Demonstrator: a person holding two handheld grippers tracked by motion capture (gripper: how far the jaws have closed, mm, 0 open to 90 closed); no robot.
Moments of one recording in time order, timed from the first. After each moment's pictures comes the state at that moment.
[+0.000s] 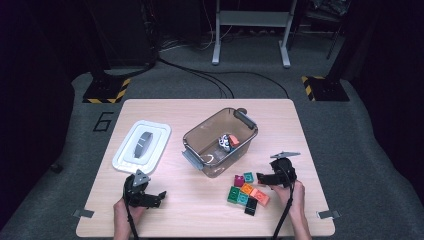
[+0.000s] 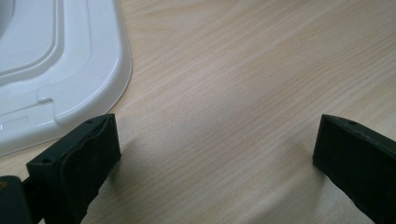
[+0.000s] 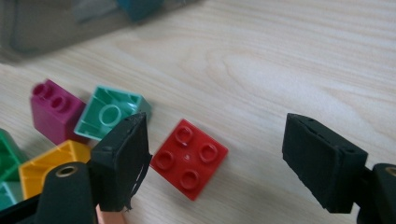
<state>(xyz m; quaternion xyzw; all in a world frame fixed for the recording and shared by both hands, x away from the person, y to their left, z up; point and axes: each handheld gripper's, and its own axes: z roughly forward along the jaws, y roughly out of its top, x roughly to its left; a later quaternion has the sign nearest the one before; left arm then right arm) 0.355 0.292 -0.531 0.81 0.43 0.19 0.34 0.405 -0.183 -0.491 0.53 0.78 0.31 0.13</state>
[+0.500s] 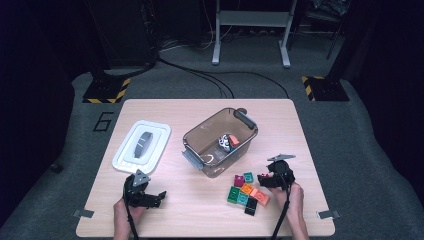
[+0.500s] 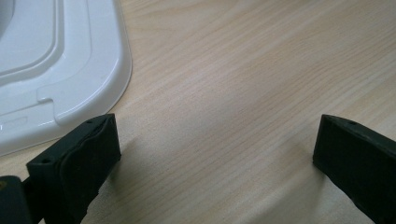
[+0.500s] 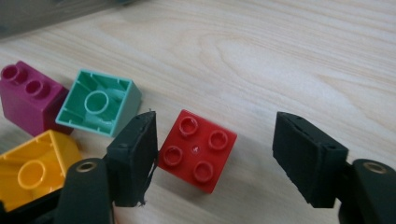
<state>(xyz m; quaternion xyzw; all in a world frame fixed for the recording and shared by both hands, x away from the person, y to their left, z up) 0.355 0.292 -0.532 0.81 0.44 0.19 0.34 0.399 -0.178 -0.496 0.54 0.78 0.26 0.17</state>
